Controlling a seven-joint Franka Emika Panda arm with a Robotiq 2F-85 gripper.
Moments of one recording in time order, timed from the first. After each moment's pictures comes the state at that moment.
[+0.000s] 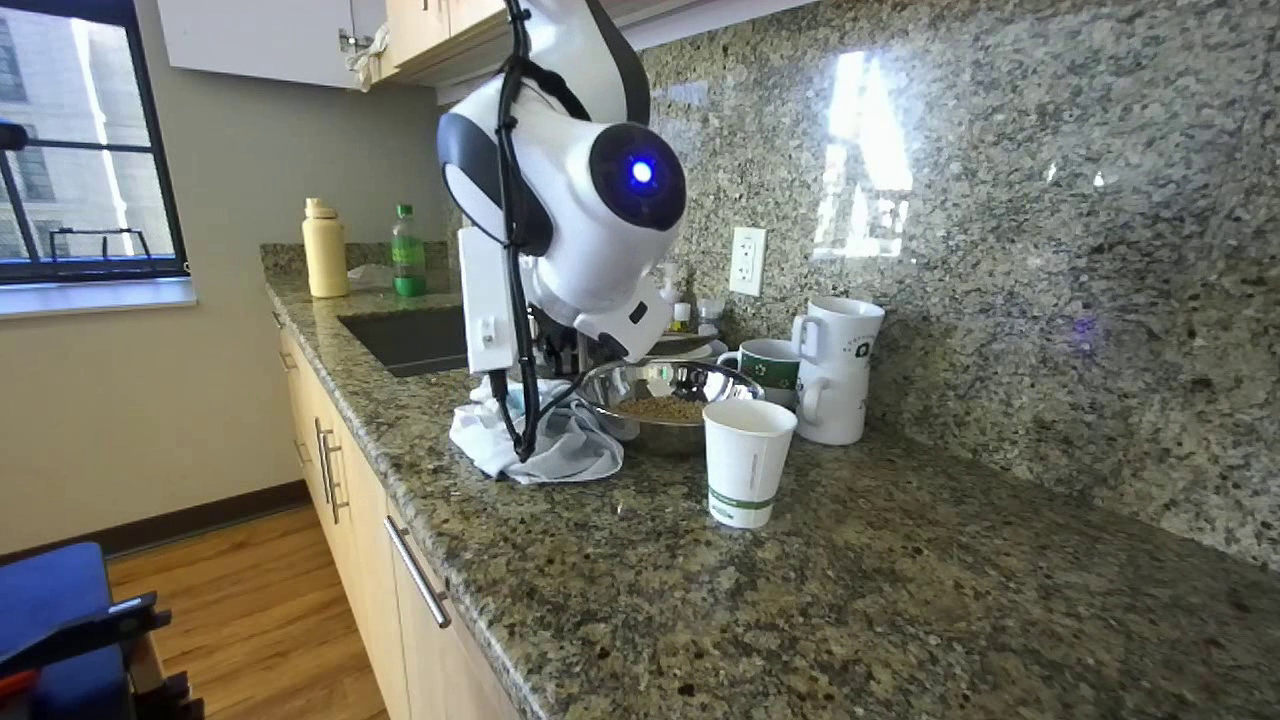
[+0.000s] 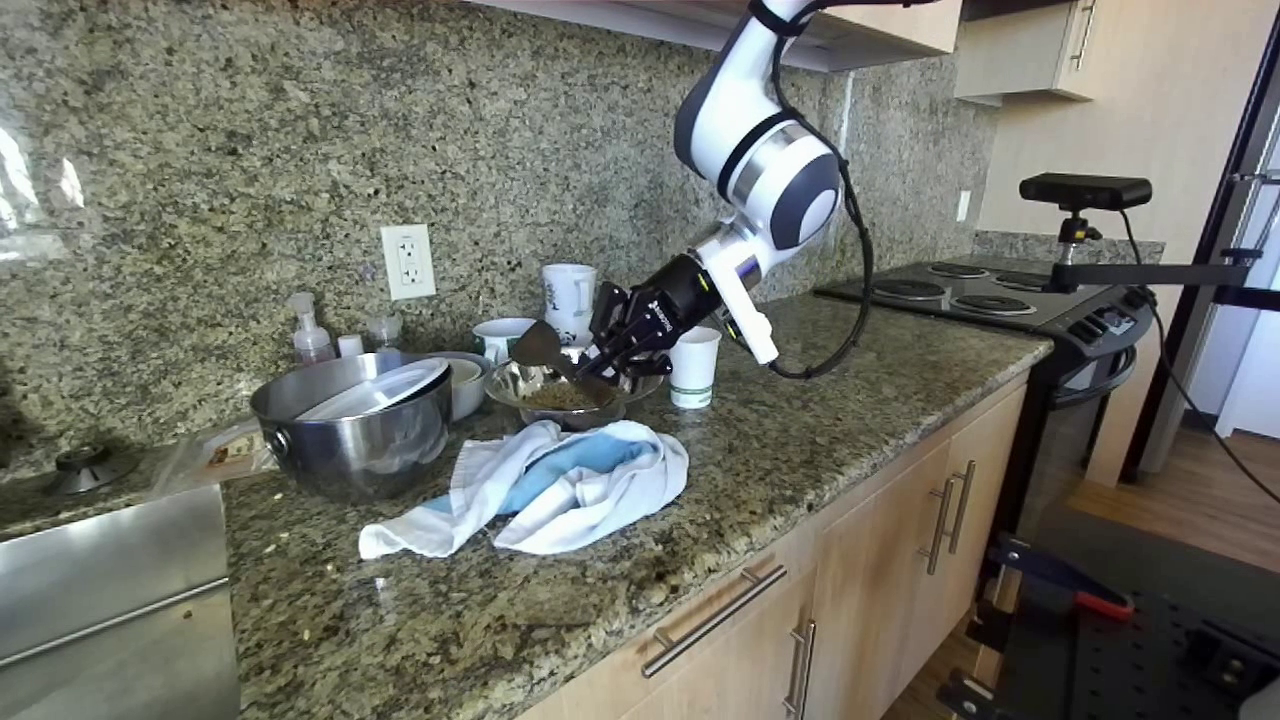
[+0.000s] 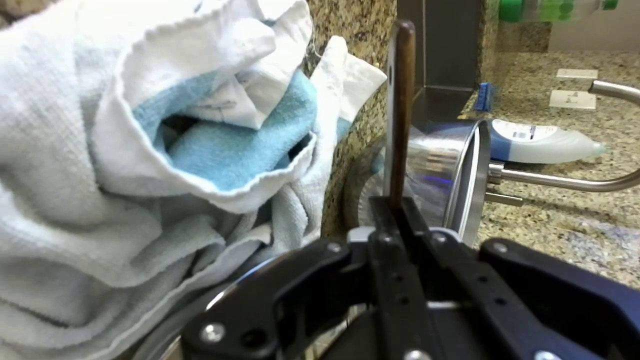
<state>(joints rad) -0.03 0.31 -0.11 -2.21 1.47 2.22 -0.82</state>
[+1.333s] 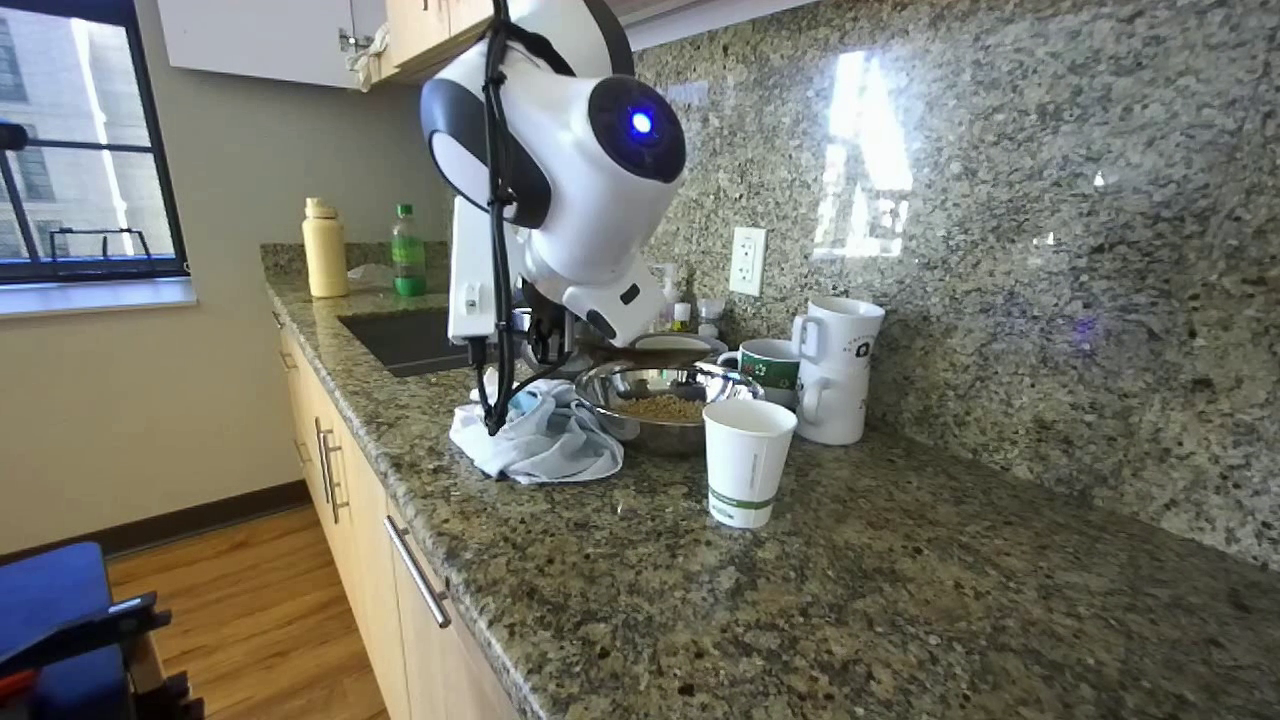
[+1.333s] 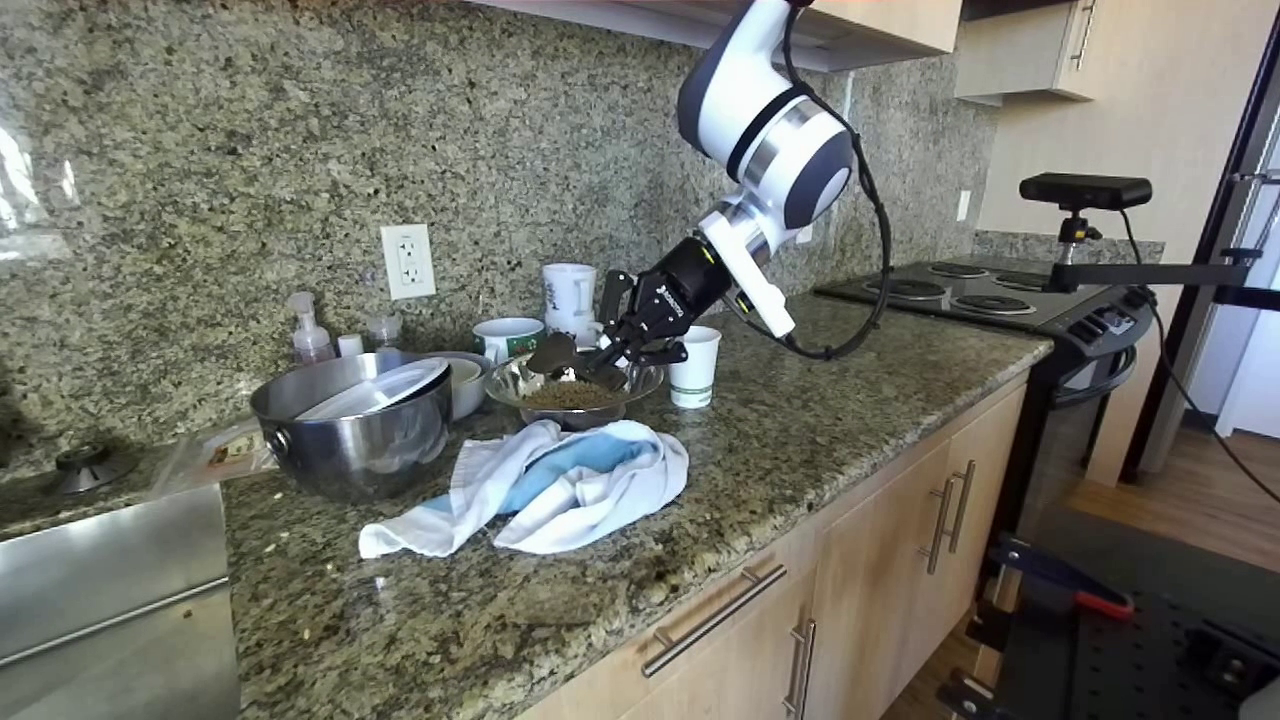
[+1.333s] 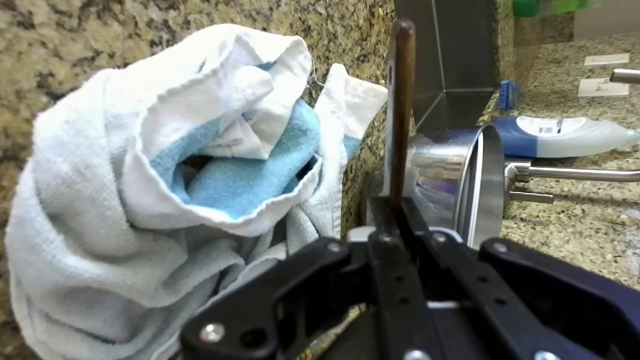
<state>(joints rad) -0.04 0.25 -0.10 -2.25 1.37 2.23 -0.64</state>
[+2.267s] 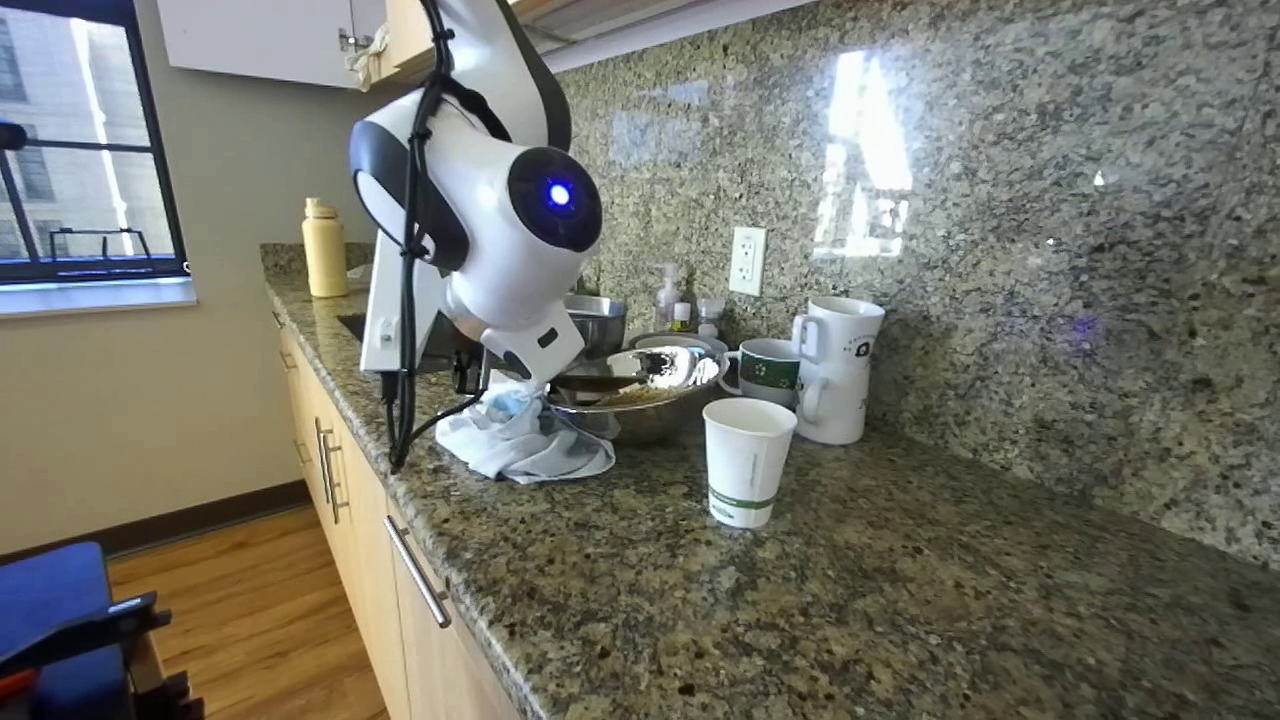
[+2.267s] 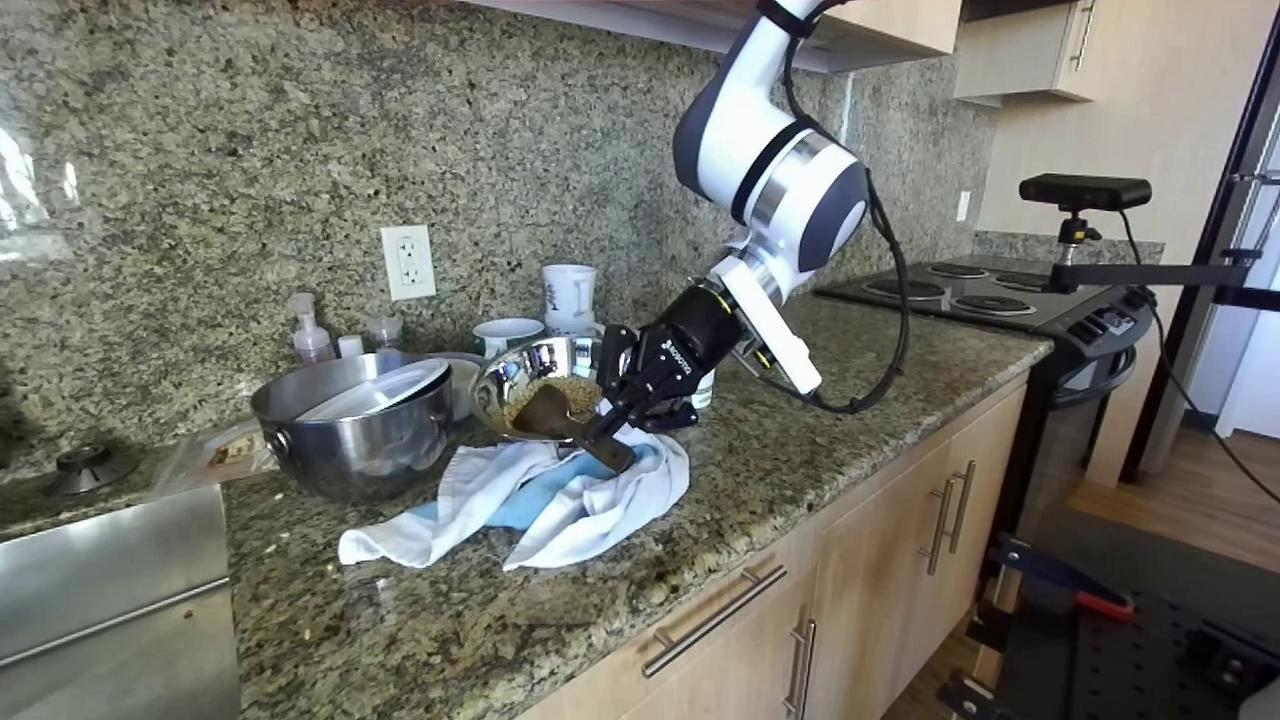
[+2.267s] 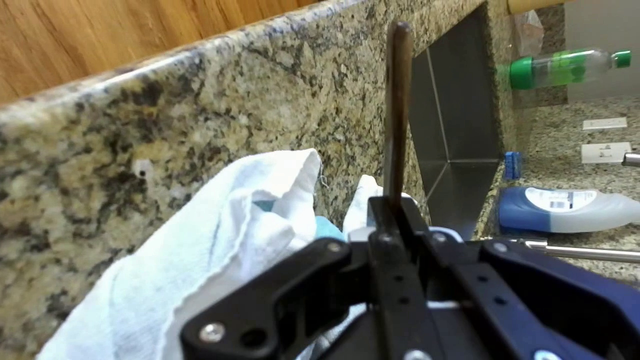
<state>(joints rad) -0.01 0.24 -0.04 -2.38 1.43 2.20 -0.69</state>
